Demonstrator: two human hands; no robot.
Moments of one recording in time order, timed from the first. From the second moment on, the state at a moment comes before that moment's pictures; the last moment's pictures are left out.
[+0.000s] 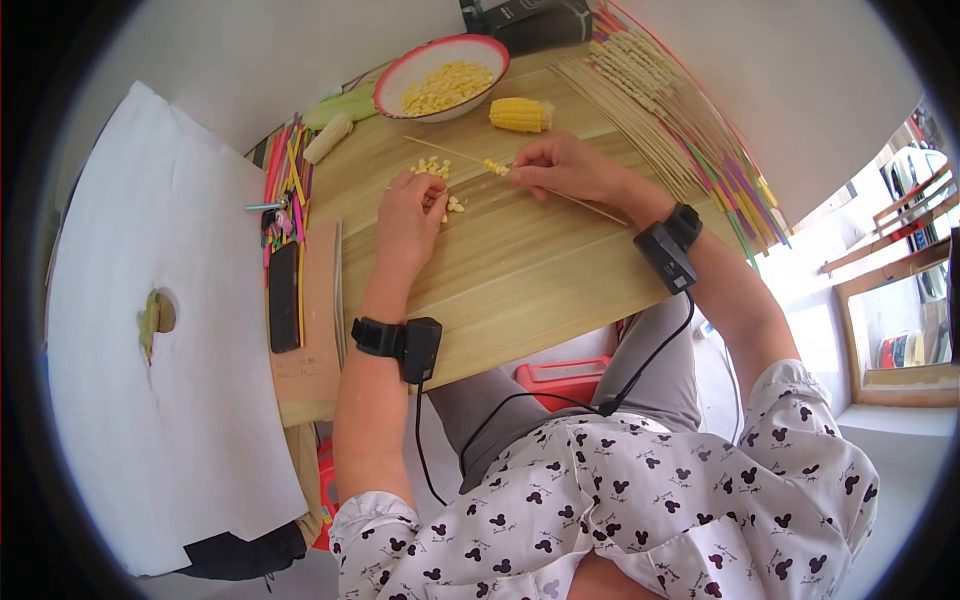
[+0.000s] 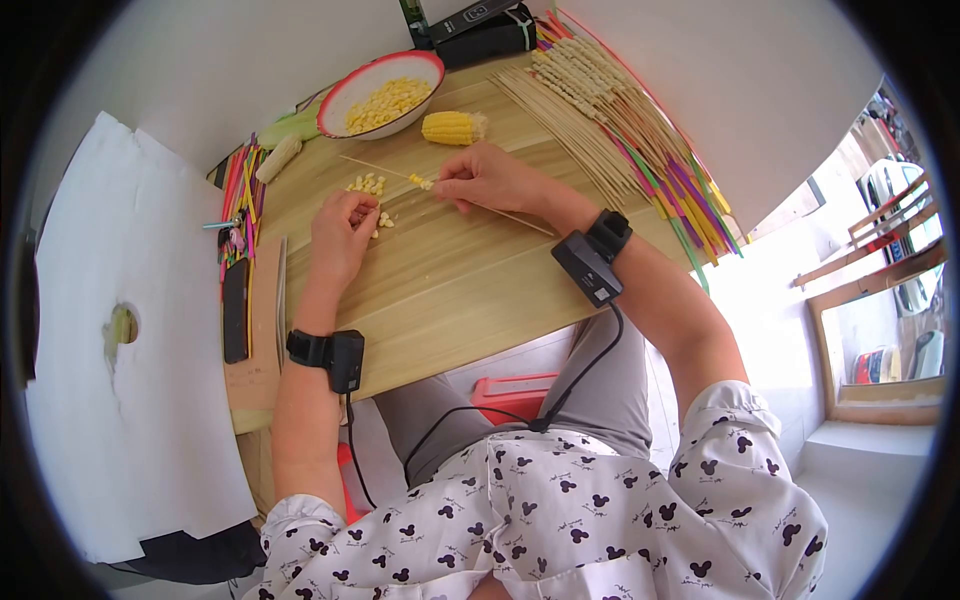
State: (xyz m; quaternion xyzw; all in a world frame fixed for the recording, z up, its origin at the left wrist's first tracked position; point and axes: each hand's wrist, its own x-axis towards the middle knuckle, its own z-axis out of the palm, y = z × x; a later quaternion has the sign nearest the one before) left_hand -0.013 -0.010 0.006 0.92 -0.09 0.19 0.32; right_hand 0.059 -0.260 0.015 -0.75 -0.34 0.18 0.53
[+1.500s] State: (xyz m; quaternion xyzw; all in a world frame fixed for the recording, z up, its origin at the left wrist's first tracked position) left_hand 0.008 0.044 -0.005 0.56 0.11 0.18 0.80; right_hand 0.058 -0.259 0.014 -0.73 -0.39 0.18 0.53
